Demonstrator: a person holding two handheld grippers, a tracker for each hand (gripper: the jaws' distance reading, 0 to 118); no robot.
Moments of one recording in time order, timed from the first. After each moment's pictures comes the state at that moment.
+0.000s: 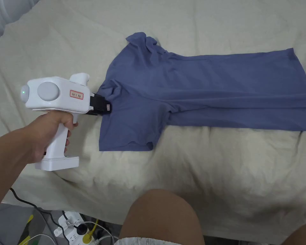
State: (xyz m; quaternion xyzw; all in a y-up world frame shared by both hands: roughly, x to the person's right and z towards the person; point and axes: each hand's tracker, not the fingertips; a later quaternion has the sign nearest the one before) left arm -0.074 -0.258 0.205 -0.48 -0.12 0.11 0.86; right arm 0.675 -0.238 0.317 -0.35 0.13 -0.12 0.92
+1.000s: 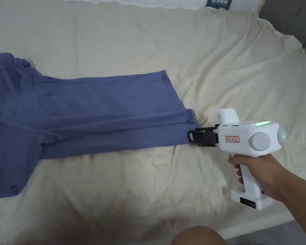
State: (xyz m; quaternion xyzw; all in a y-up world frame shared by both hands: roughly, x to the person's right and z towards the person) left arm -0.078 -0.243 0.202 -0.44 -0.16 0.16 0.87; right arm 0.635 -0.292 0.207 -0.40 0.15 0.00 0.91
